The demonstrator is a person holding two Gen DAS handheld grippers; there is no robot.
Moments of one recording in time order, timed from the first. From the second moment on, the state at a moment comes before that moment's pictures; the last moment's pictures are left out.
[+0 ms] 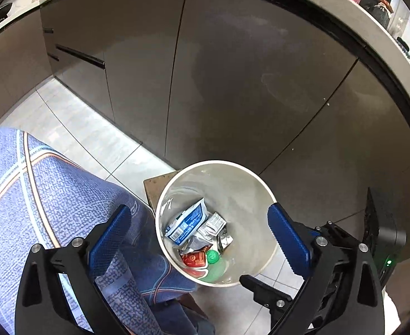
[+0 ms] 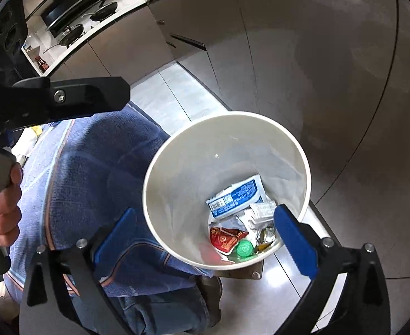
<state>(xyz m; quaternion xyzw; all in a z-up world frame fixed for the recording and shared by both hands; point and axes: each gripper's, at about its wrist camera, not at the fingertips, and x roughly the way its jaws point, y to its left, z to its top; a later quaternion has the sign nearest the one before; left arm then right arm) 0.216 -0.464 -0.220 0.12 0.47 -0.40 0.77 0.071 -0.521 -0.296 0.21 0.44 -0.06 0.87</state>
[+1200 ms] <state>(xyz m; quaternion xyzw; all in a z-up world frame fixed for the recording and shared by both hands) 0.182 -0.112 -0.102 -0.02 0.41 -0.19 0.89 0.100 -0.308 -0.169 0.09 0.37 0.11 0.92</state>
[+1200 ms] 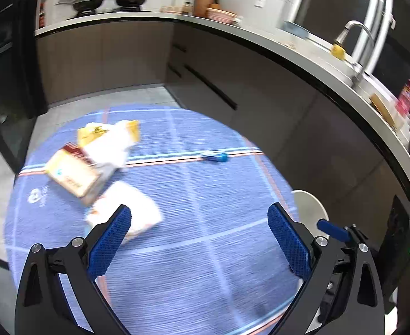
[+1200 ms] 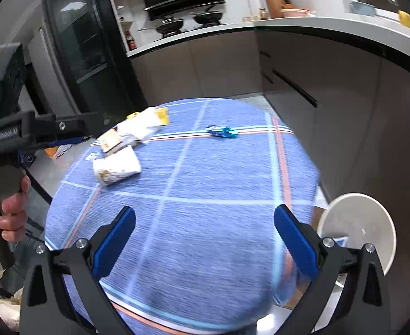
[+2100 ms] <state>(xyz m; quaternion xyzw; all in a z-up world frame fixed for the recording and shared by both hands) 0.243 -0.040 -0.161 -0.02 0.46 -0.26 0.85 0.259 -0.282 -0.187 0.02 0.43 0.17 0.89</state>
